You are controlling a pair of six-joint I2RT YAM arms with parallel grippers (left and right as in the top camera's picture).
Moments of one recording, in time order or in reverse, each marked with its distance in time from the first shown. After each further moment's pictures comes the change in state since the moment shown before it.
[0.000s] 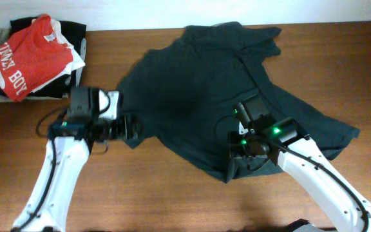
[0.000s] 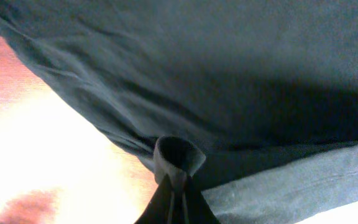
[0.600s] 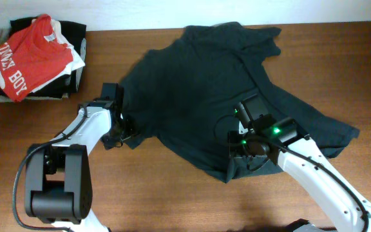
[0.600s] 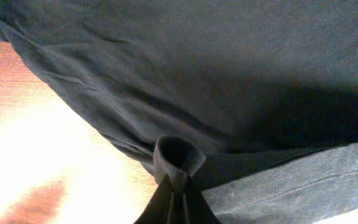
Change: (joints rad) left arm -0.051 0.441 0.061 0.021 -0.265 -0.409; right arm 0.000 0.000 0.000 0.004 0.001 0.000
